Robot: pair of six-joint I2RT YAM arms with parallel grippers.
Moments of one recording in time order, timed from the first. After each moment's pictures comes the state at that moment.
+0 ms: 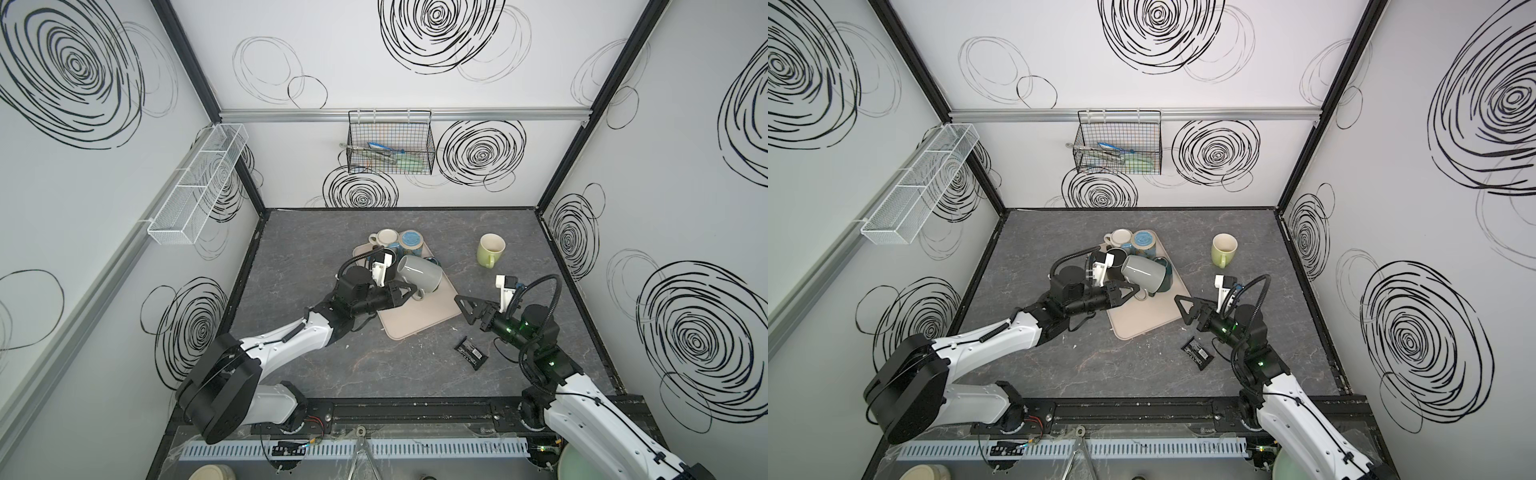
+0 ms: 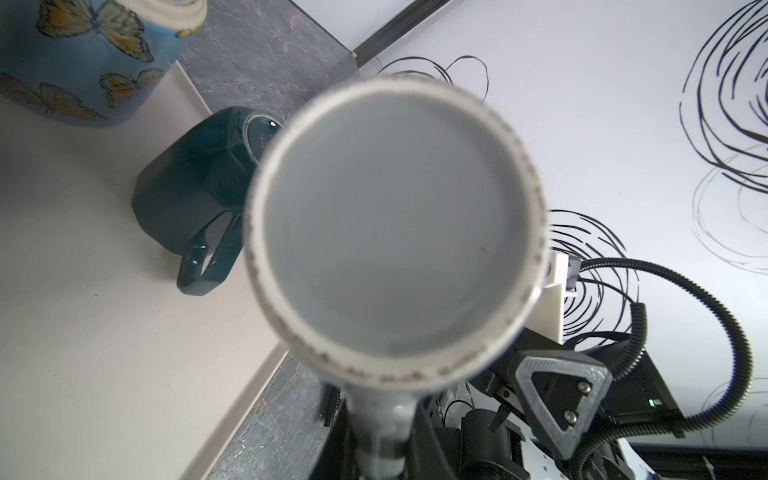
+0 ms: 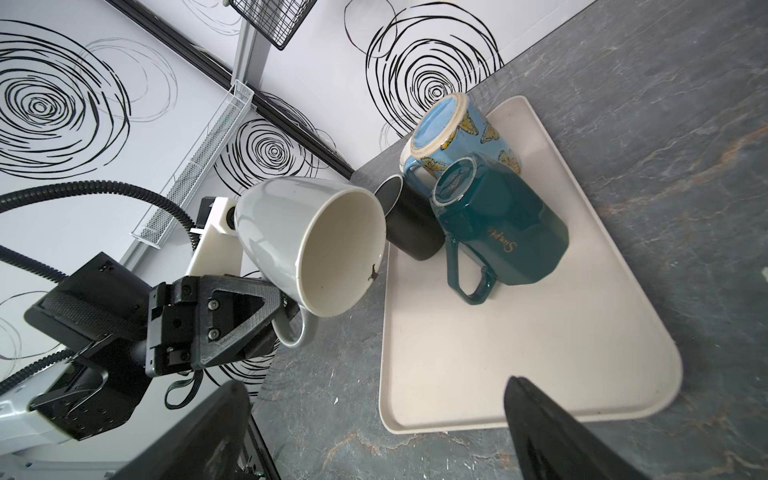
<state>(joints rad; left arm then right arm) -0.64 1.33 0.67 0.38 0.45 -0.94 0.38 0.60 0.23 0.20 -0.39 0.83</state>
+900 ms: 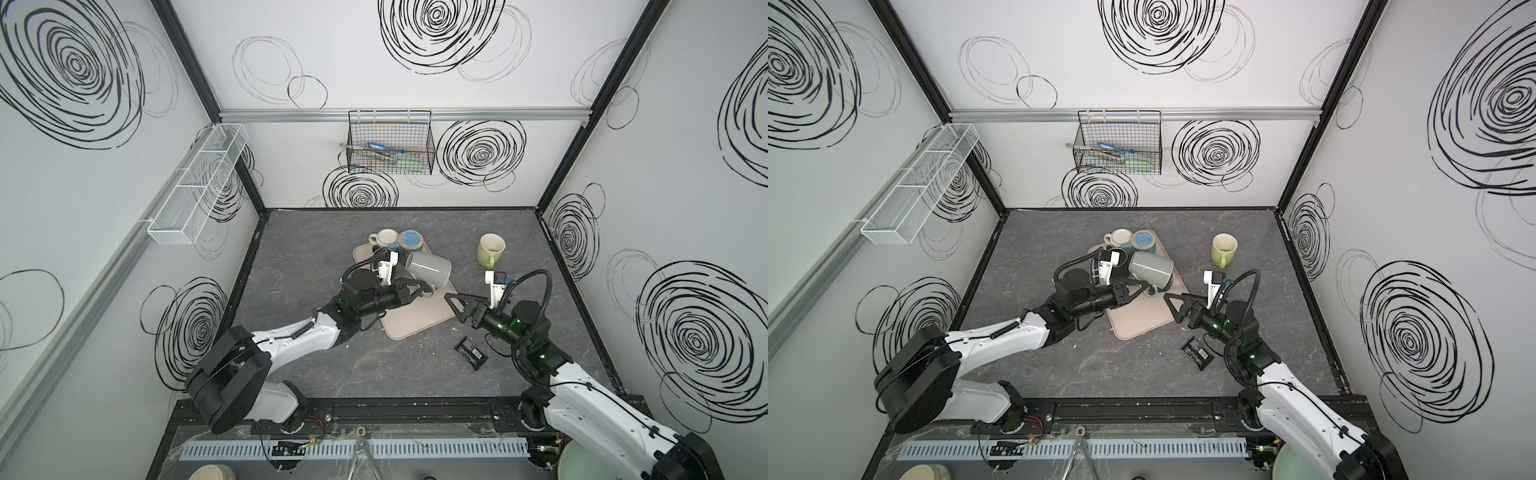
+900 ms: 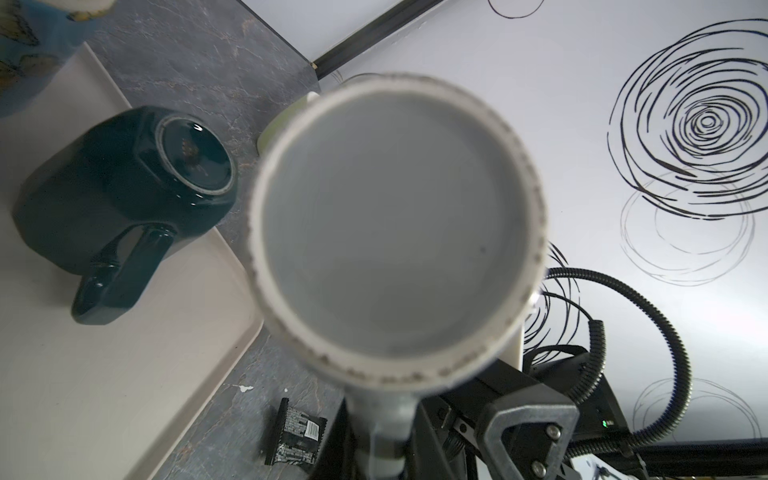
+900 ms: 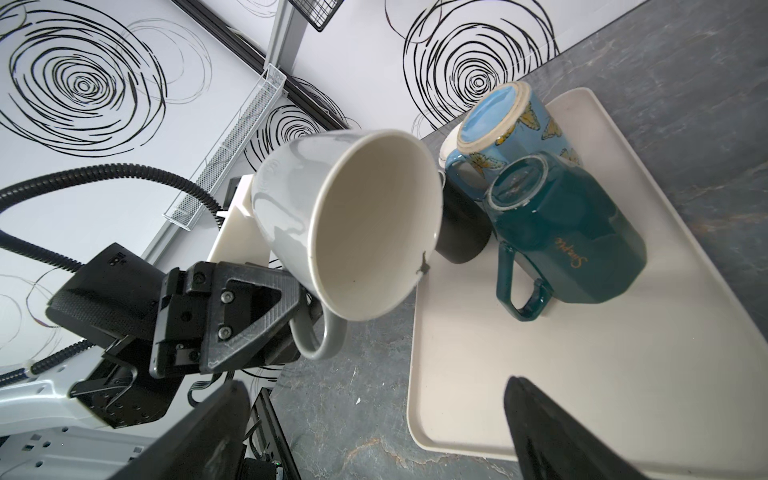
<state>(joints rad) -0.70 1.39 0.67 0.56 0.43 -1.06 0.48 0.74 0.26 0.36 -0.38 0.83</state>
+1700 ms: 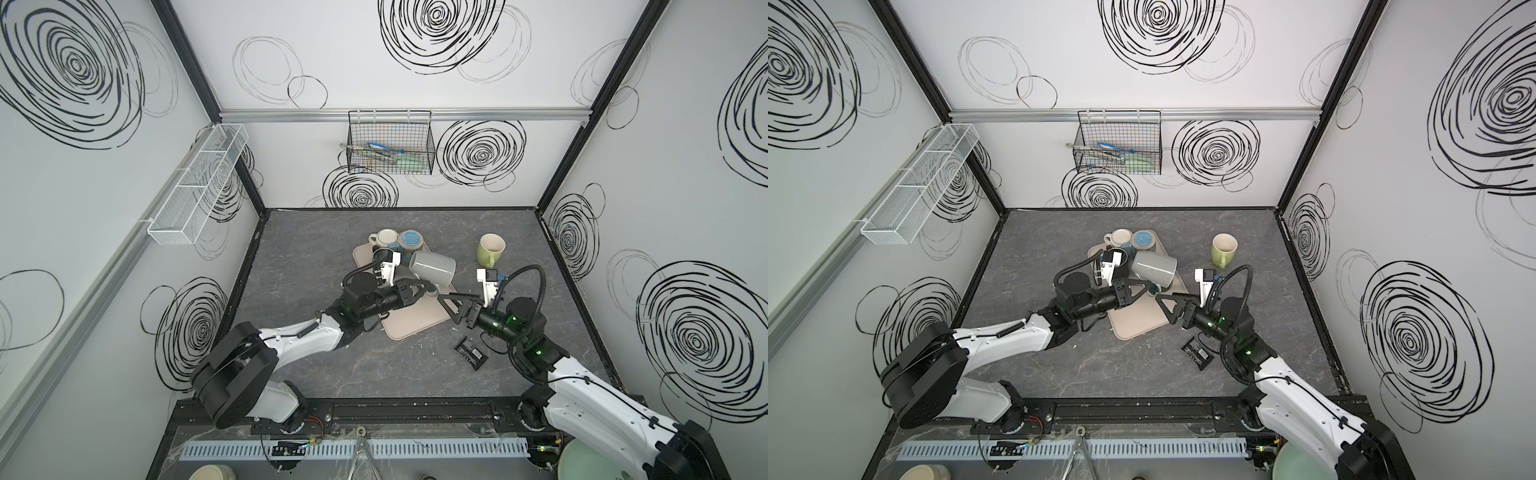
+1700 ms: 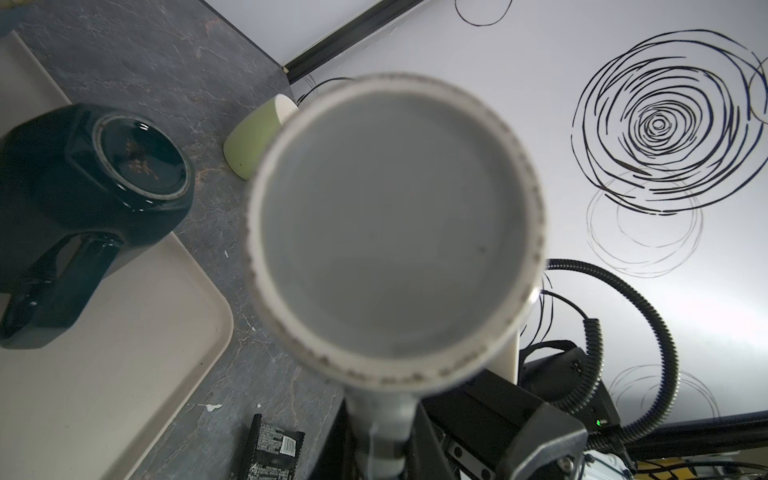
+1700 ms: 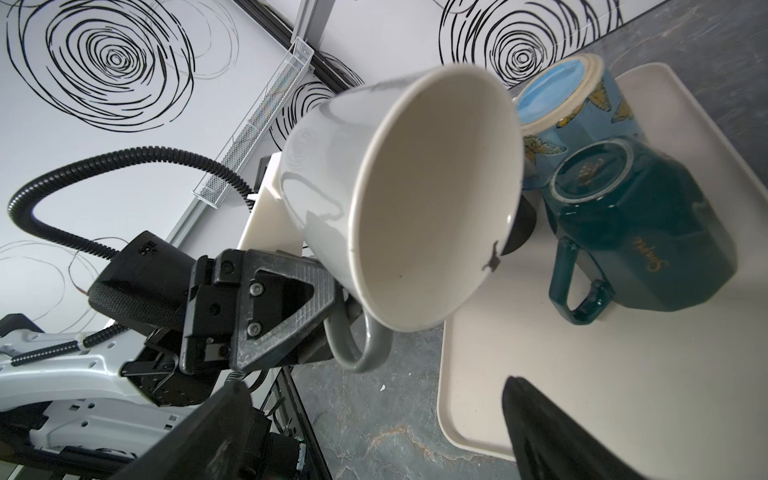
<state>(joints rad) -0.72 1.42 0.64 0.69 0.42 -1.09 0.55 0.80 0.31 0.38 -0.41 0.83</state>
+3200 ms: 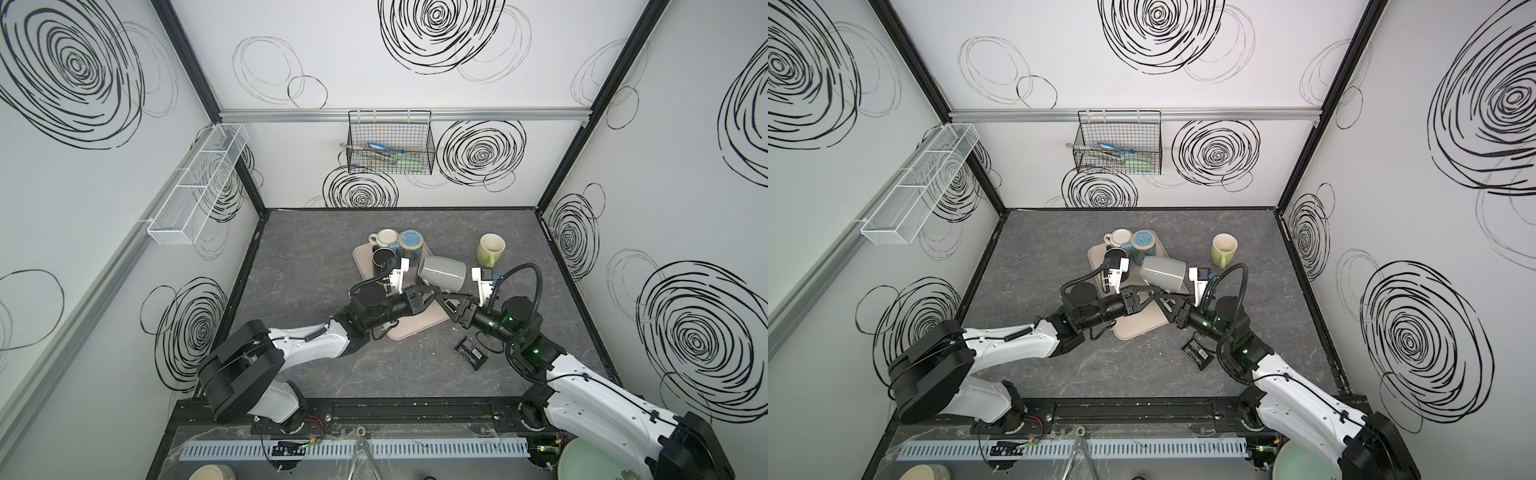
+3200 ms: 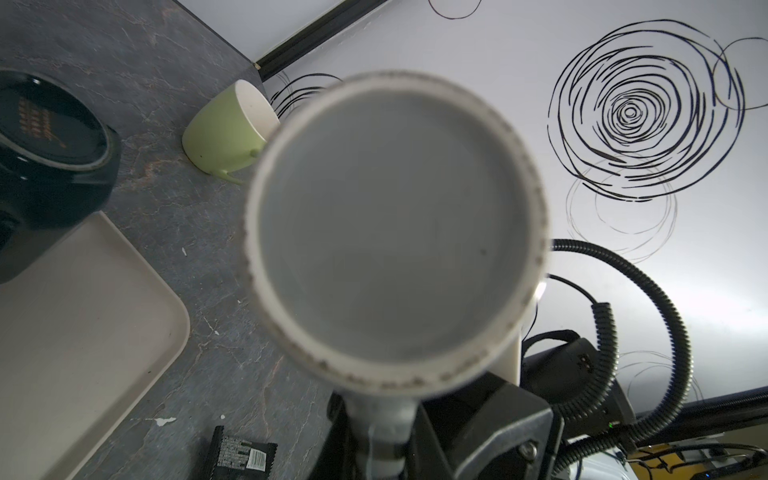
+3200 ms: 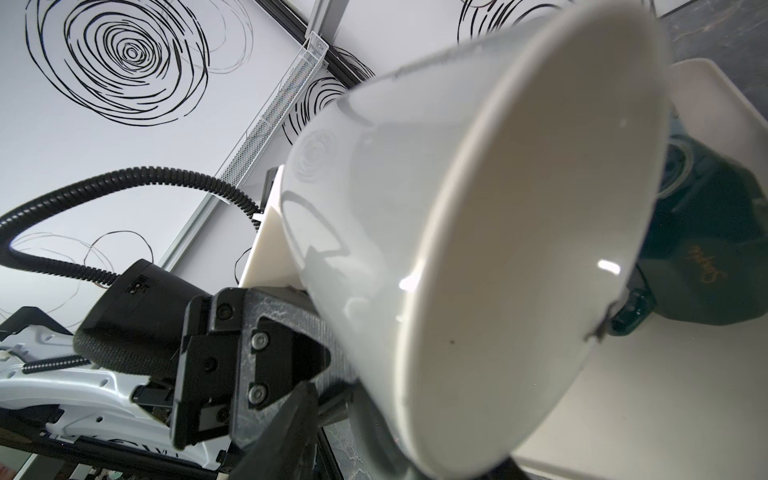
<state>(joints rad) -0.84 1.45 0.63 0.81 0.32 -1.11 0.60 0.80 0.34 0.39 -0.34 0.84</state>
